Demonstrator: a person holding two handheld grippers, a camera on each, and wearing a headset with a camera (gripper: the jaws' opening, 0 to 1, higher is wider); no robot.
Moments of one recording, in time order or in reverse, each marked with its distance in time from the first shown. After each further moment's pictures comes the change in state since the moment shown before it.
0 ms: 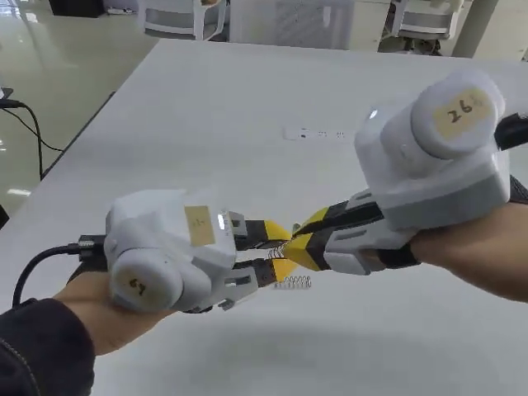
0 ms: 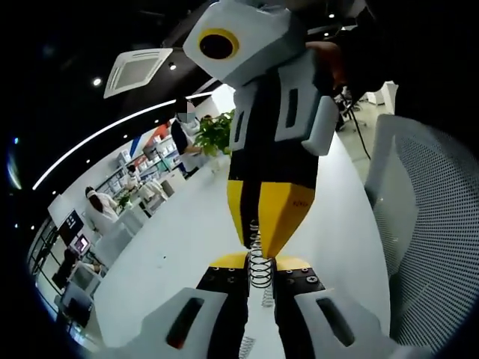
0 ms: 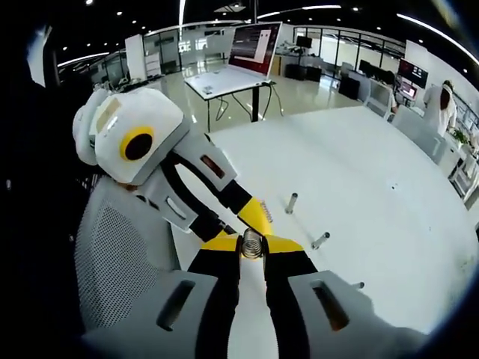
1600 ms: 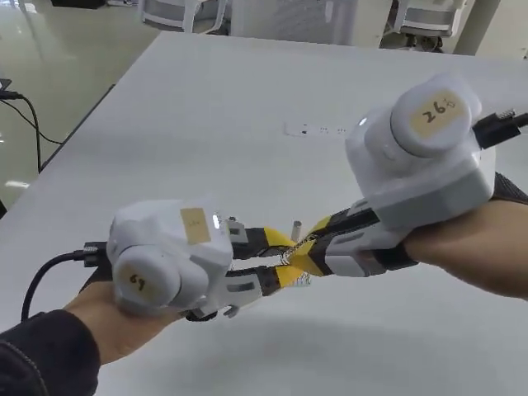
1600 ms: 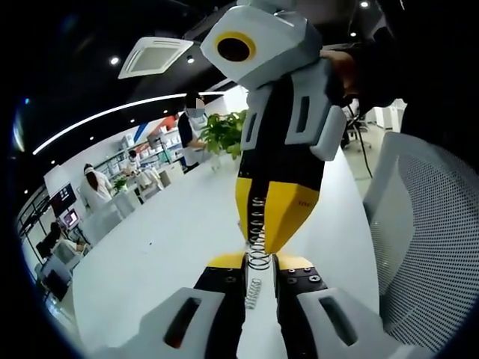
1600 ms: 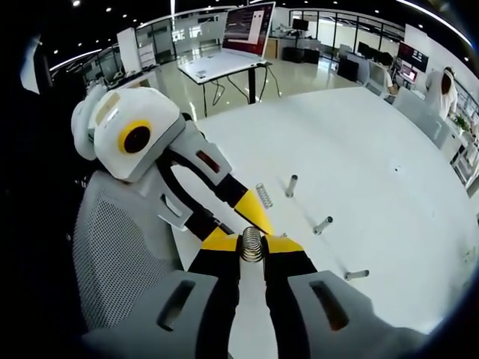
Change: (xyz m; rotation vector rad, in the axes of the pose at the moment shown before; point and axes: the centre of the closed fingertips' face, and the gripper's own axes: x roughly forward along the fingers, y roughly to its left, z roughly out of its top) left arm 0.006 -0.006 -0.013 -0.149 -0.039 -0.015; right arm 0.005 -0.006 -0.014 0.042 0.090 0.014
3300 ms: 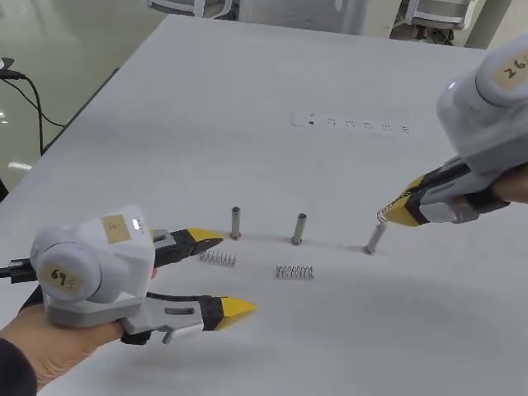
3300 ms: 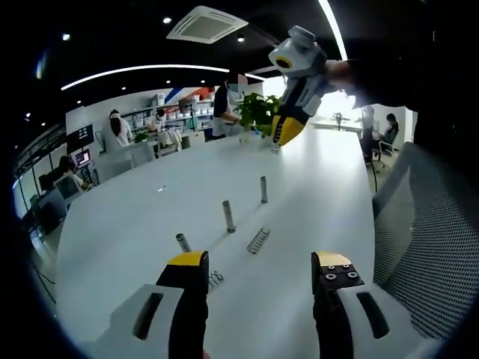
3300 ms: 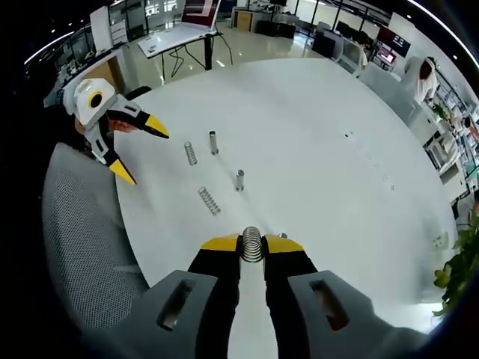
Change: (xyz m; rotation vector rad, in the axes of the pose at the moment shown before) left arm -0.042 0.012 -0.072 -0.283 0.055 0.093; right arm -0.038 -0.112 -0.057 0.019 0.187 -0.167
